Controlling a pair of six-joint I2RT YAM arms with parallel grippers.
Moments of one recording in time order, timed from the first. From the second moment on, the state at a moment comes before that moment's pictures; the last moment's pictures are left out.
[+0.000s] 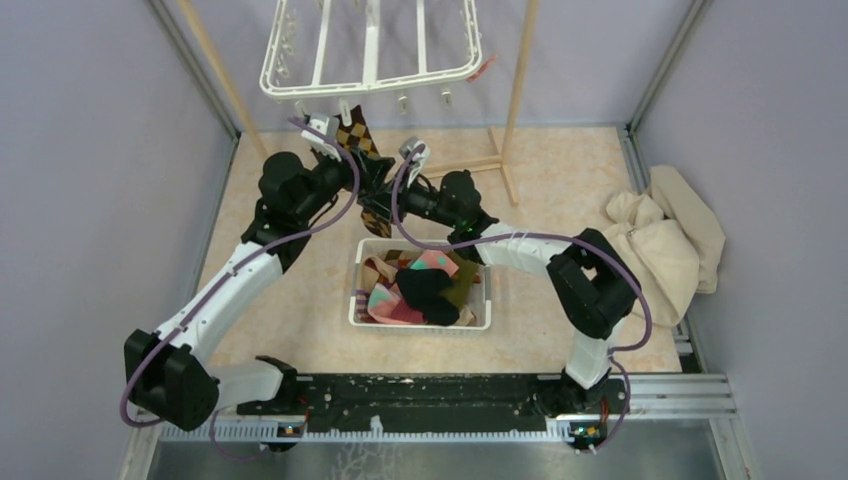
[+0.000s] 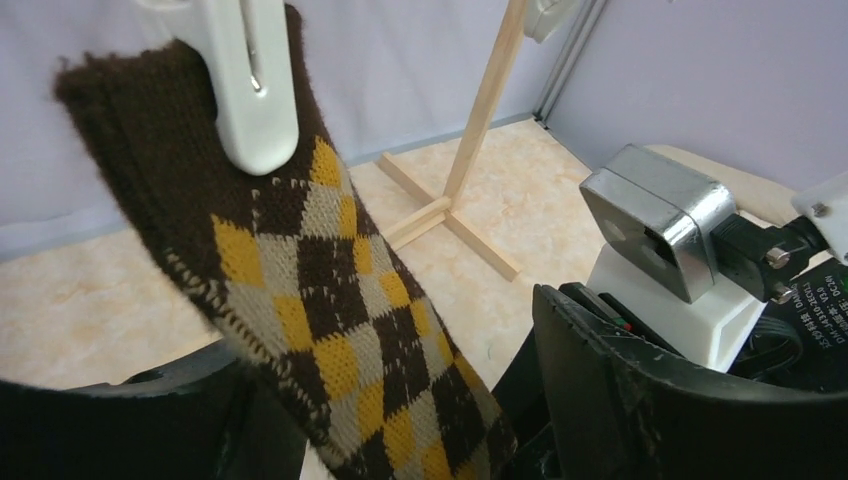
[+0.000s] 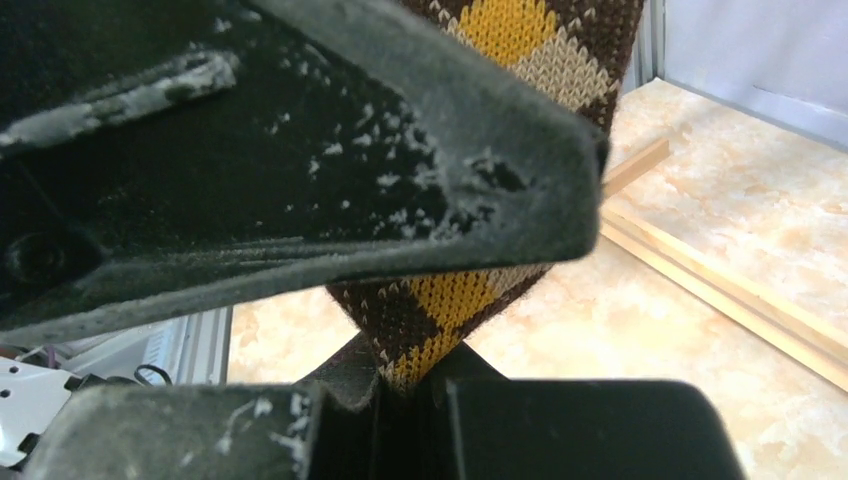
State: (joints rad) left arm -0.43 1.23 1.02 0.27 0.23 -0.24; right arm 0.75 1.79 1.14 0.82 -0.48 0.40
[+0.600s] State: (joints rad) left arm -0.43 1.00 1.04 0.05 0.06 -0.23; right arm 0.75 1.76 1.29 0.52 -0.50 0.42
